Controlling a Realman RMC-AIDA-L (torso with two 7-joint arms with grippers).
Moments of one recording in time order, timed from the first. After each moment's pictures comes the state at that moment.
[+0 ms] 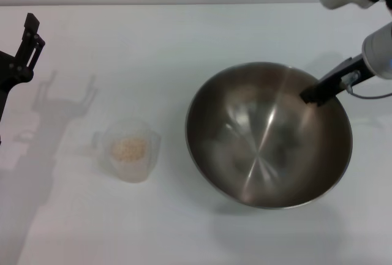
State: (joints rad) left arm -0.33 -2.07 -0.64 -0.23 2.18 1.52 -0.08; right arm 0.60 2.08 -1.31 -1.30 0.51 1.47 -0.57
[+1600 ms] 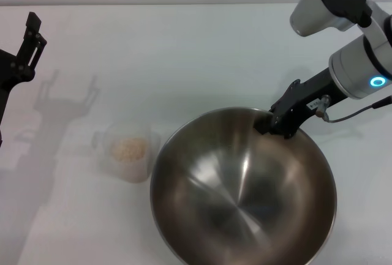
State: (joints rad) left arm -0.33 -2.07 -0.64 -0.23 2.18 1.53 -0.08; right arm 0.62 2.08 -1.35 -1.27 0.75 1.58 -0.82
